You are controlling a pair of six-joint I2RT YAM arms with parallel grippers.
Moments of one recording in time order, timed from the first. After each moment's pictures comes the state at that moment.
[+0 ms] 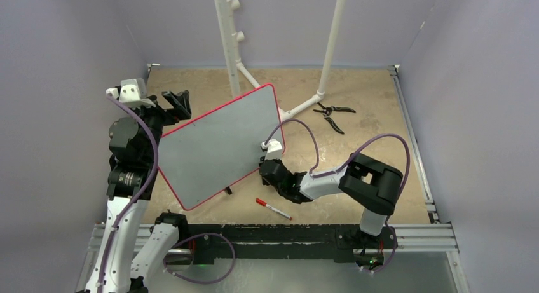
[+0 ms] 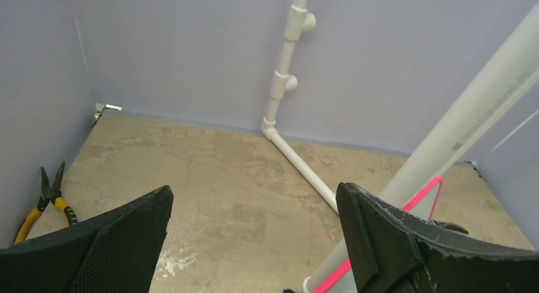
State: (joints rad) left arm -0.10 0.71 0.97 -0.18 -0.08 -0.26; right arm 1.10 1.77 0.73 0.39 0.56 0.58
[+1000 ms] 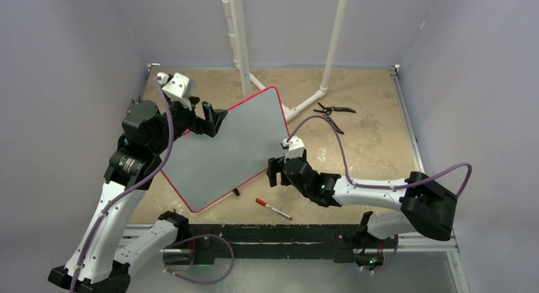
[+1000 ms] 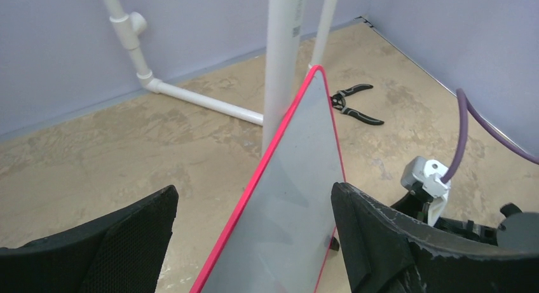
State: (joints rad) left arm -0.37 0.85 1.18 -0.45 0.18 -0.06; right arm 1.08 1.33 0.59 0.16 0.48 0.55
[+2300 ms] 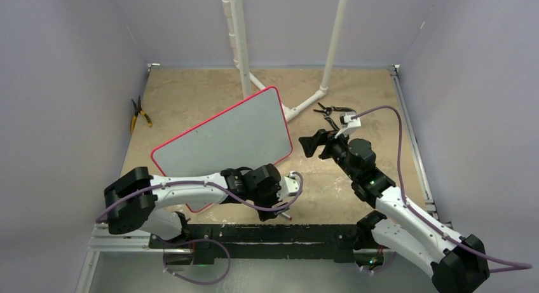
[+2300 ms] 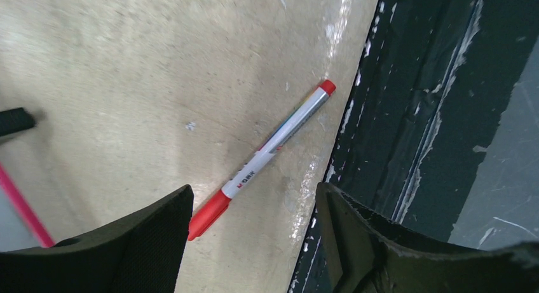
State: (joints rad) left arm -1.17 1.41 0.79 -0.33 0.15 0.05; right arm 0.56 0.82 0.48 0.17 0.08 0.46
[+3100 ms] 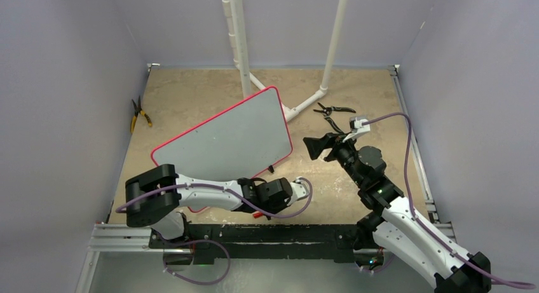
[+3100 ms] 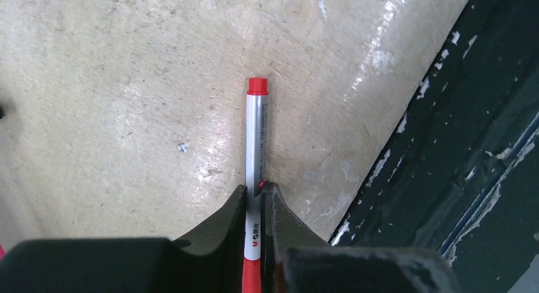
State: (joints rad) left arm -1.28 1.57 0.80 -0.24 -0.09 -0.09; right arm 0.56 0.66 0.44 0.16 0.08 0.46
